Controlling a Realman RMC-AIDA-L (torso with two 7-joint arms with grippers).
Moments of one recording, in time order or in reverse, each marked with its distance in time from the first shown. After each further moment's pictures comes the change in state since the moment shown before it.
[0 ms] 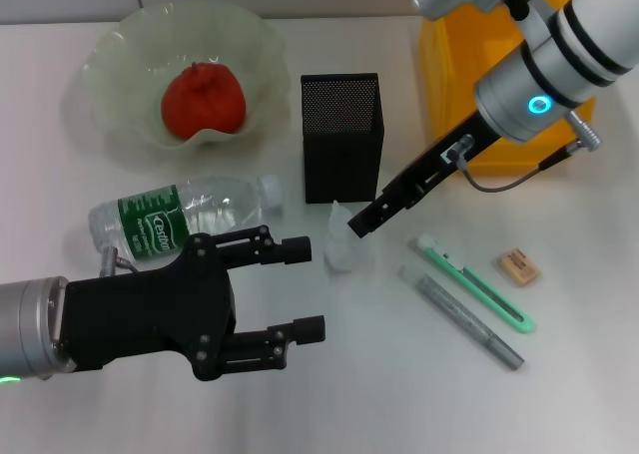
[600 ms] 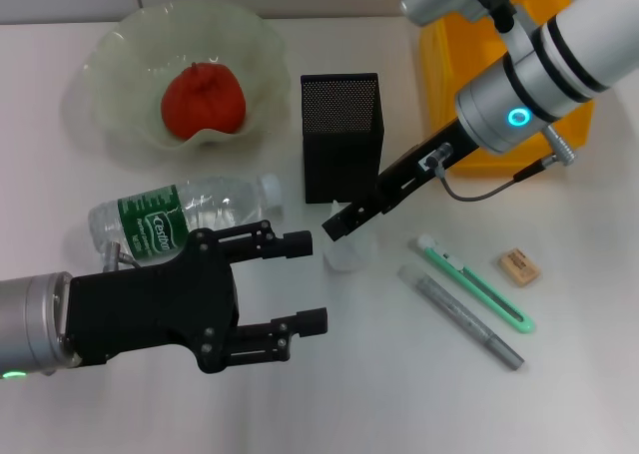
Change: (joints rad) left arm -0.004 -0.004 -0.002 -0.001 0.000 -0.022 0.000; right arm 0.003 0.002 -0.007 0.087 0.093 0.069 -0.050
